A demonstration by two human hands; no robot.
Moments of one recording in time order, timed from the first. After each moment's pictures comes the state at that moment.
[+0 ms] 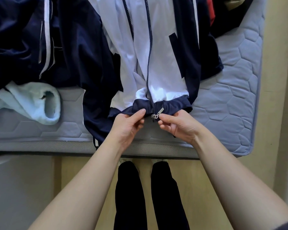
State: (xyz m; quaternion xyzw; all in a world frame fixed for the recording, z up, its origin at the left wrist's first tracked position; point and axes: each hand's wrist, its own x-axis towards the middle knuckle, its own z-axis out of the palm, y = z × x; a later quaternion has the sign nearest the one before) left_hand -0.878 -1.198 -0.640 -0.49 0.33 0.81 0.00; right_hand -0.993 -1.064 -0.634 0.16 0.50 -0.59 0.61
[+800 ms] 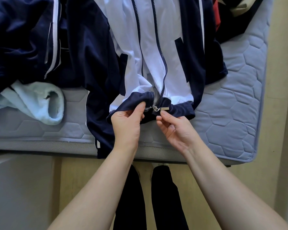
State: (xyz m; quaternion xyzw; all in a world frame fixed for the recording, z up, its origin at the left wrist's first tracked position) left_hand -0.893 -1.189 -0.612 -0.51 0.47 0.69 -0.20; right_hand -0.968 -1.087 -0.620 0.27 0.46 -0.70 0.48
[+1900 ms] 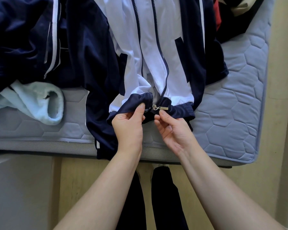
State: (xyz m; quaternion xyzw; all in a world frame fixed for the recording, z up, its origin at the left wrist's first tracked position) left_hand -0.897 -1.177 -0.615 -0.56 0.42 0.68 -0.23; right_hand -0.958 -1.093 -0.618 0.30 0.44 -0.72 0.45
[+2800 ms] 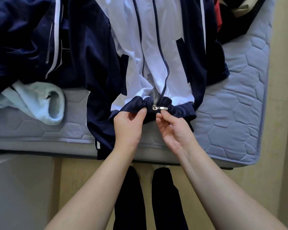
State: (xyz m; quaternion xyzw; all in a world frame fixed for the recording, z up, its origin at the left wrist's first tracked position) left_hand -0.885 -1.188 -0.624 -0.51 0.52 0.67 -0.14; right_hand -0.960 -1.100 -0.615 0.35 0.44 -0.71 0.43
